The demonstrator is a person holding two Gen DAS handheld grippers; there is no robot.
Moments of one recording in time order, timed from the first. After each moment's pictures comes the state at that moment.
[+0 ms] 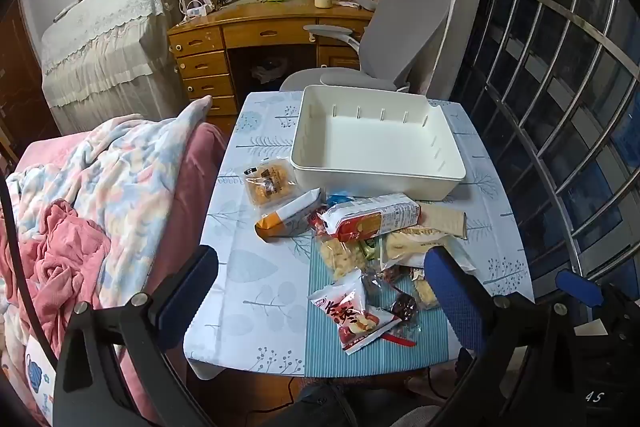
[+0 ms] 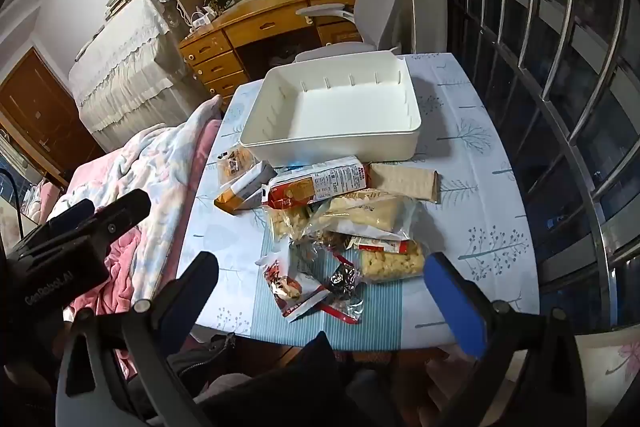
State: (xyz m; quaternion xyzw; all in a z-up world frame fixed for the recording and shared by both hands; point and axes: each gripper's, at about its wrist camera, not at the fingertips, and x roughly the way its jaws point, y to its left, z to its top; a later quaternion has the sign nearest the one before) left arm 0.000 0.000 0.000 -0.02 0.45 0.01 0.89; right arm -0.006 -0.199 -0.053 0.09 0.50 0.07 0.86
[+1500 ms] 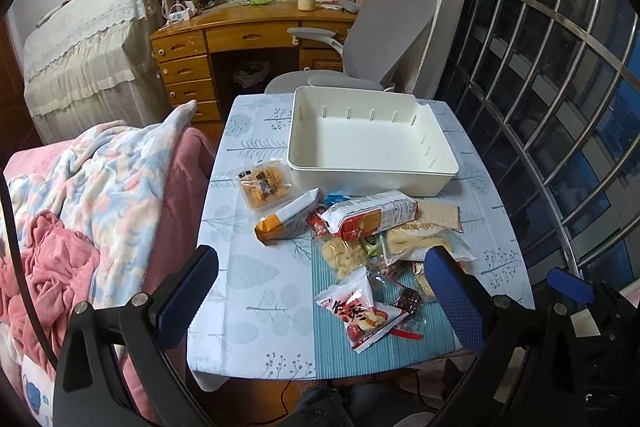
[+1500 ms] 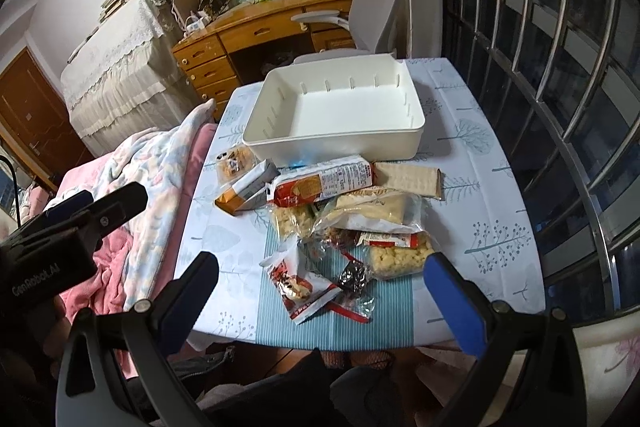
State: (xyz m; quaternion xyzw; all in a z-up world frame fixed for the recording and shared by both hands) left arm -0.005 0.020 -0.006 -0.02 0.44 -0.04 0.90; right arm -0.023 -0.168 -0.057 0.08 0.48 0.04 0.87
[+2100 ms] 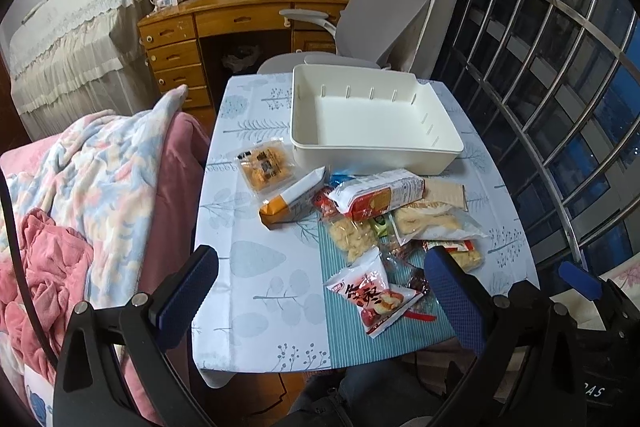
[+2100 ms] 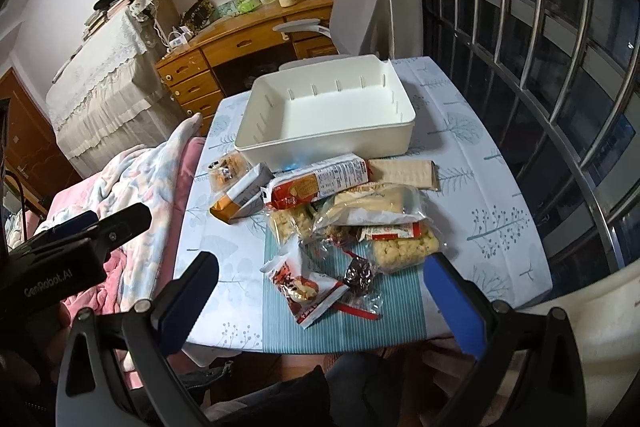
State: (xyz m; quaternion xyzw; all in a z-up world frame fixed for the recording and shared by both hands) left arm 0.003 0.044 -0.030 -0.02 0.47 -0.06 0.88; right arm -0.033 -0.156 -0.067 0.10 0.47 0.00 0.88
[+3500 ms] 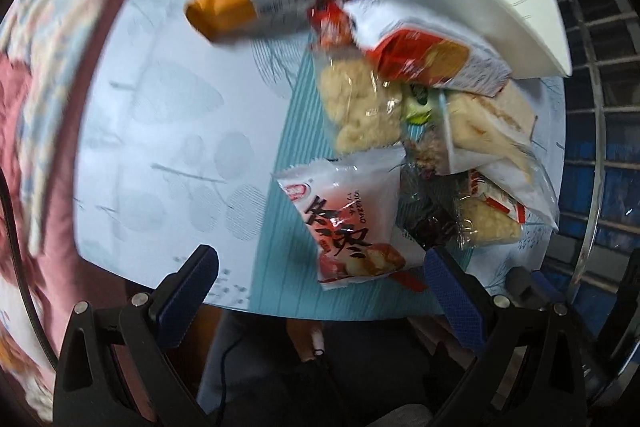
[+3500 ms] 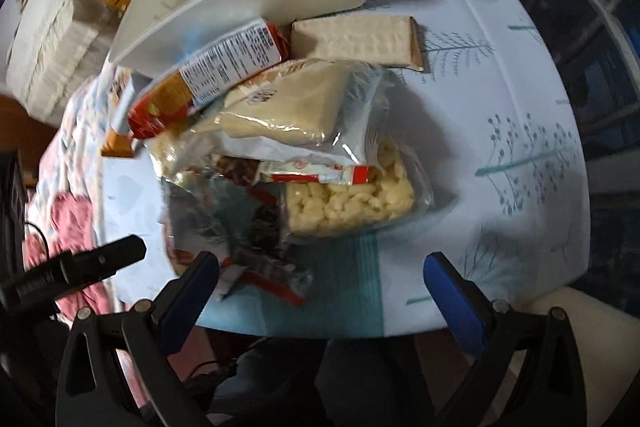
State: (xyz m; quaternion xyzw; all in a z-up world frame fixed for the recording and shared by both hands) left arm 0.077 0.008 -0.227 -0.17 0.73 0.01 0.67; right arm 0.057 -0.246 -0.227 0.13 0.68 0.01 0.72
